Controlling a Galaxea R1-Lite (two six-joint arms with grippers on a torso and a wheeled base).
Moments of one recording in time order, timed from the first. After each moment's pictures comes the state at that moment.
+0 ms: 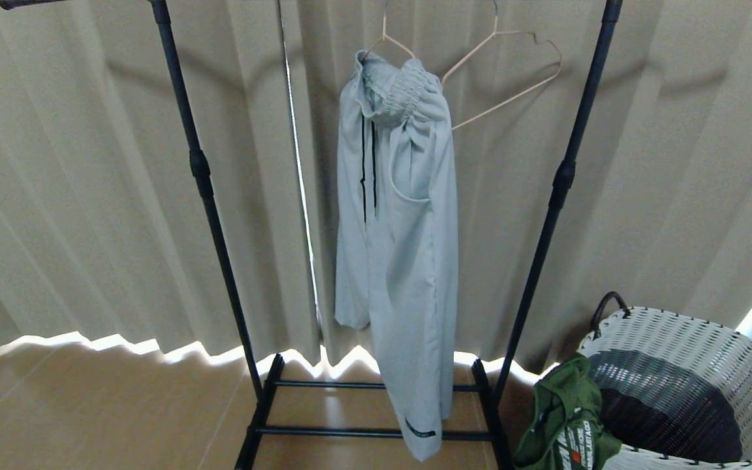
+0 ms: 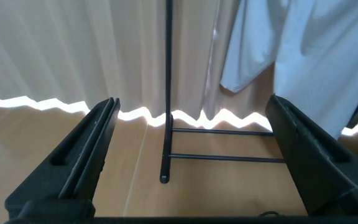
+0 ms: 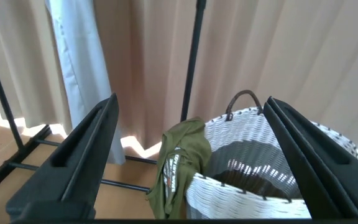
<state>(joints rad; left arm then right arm) 0.00 0.01 -0.03 0.07 0.03 0.01 0.01 0.00 0.00 -0.08 0.08 -0.04</state>
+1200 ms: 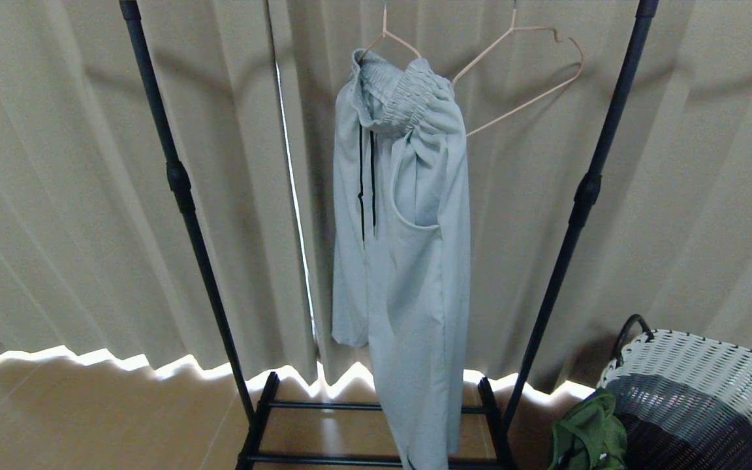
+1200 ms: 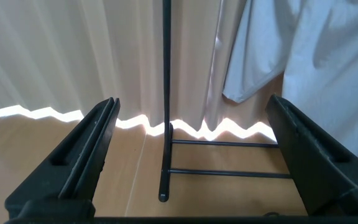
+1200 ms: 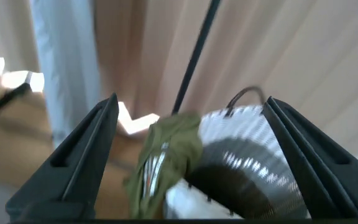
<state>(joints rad) 0.00 0.01 -0.03 0.07 0.03 0.01 0.06 0.28 -0.11 0.03 0.10 -0.26</state>
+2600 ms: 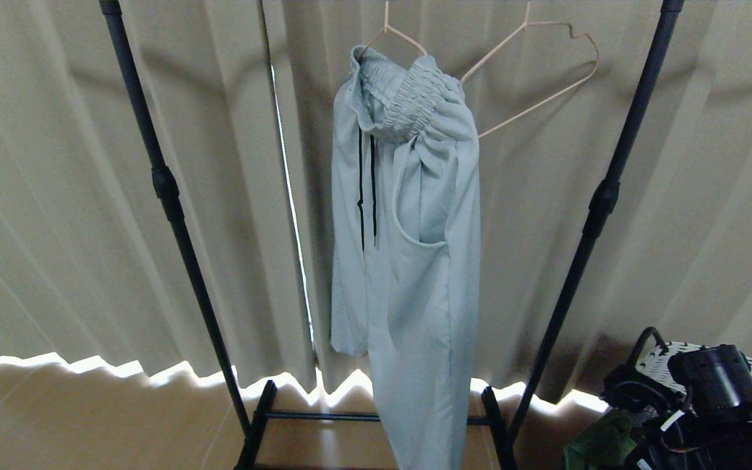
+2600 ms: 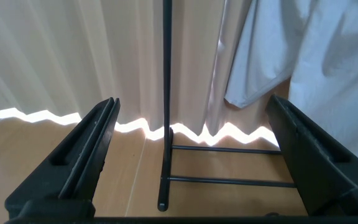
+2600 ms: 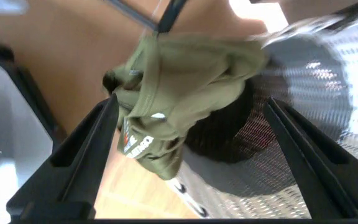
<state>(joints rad) 0.00 0.01 -0.02 0.07 0.03 0.00 0.09 1.77 -0.28 -0.41 -0.06 -0.39</state>
